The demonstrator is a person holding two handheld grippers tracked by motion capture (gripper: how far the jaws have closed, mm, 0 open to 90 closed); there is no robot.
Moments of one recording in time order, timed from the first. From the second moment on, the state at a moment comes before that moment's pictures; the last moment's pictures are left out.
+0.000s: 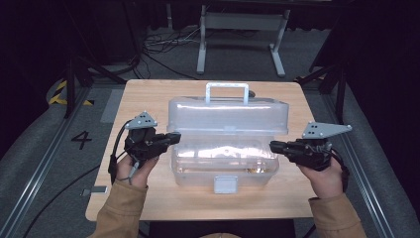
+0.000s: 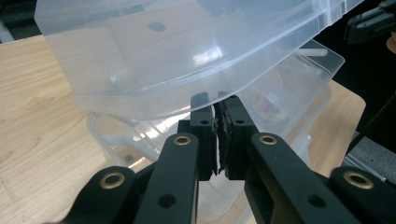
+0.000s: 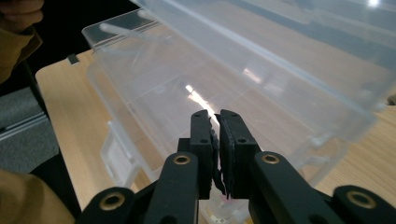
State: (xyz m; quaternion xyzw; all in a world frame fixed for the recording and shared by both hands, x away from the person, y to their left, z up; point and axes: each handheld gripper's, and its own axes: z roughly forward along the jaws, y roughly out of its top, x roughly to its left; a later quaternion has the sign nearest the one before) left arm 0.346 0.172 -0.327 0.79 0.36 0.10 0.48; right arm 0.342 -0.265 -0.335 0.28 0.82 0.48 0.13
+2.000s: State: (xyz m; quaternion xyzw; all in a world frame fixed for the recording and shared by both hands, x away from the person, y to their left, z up) left arm 0.340 0.159 -0.319 0.88 0.35 0.06 0.31; right arm 0.353 -0.281 -0.340 0.35 0.85 0.39 0.08
